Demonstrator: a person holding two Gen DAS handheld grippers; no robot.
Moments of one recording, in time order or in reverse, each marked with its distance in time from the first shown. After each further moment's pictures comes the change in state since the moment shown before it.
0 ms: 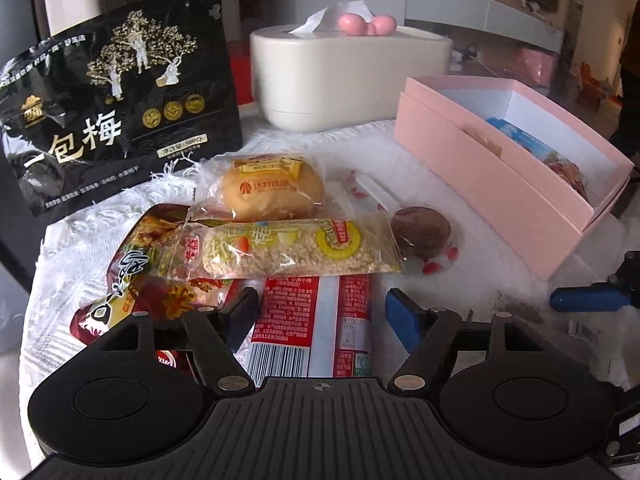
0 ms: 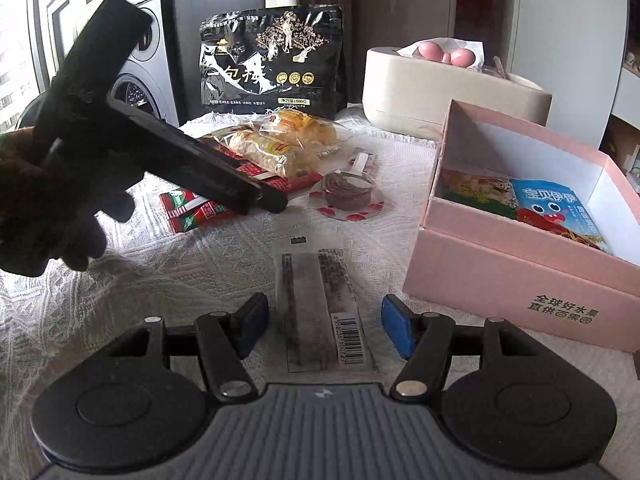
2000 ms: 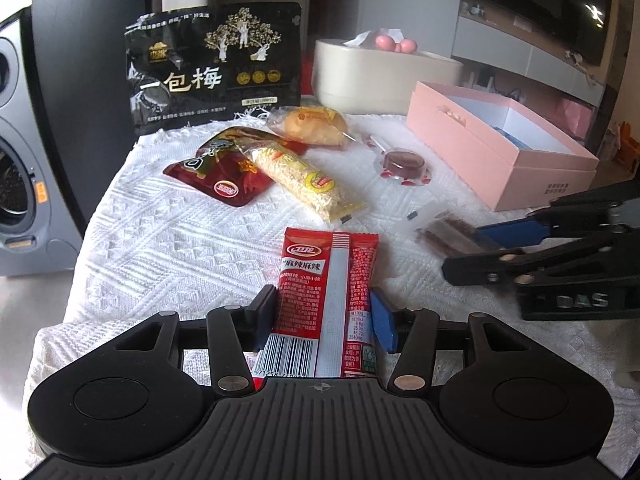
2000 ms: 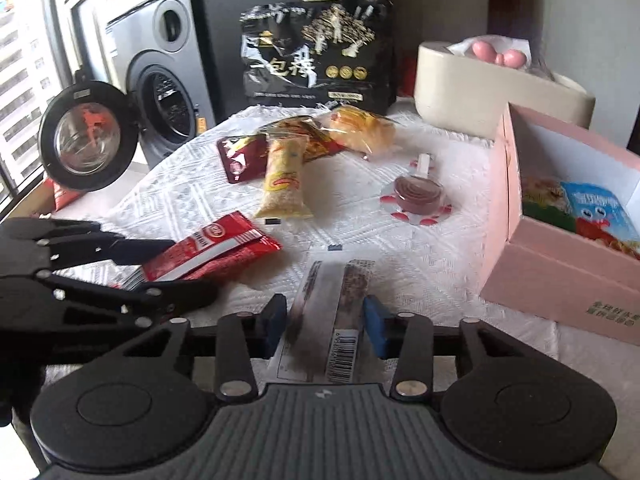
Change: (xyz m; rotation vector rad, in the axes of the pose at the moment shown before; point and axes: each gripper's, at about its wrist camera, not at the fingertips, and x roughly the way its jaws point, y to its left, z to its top) left arm -0.097 -0.031 -0.103 -0.180 -0.081 0.114; right arm -0.014 0.041 0.013 -0.019 0.036 0.092
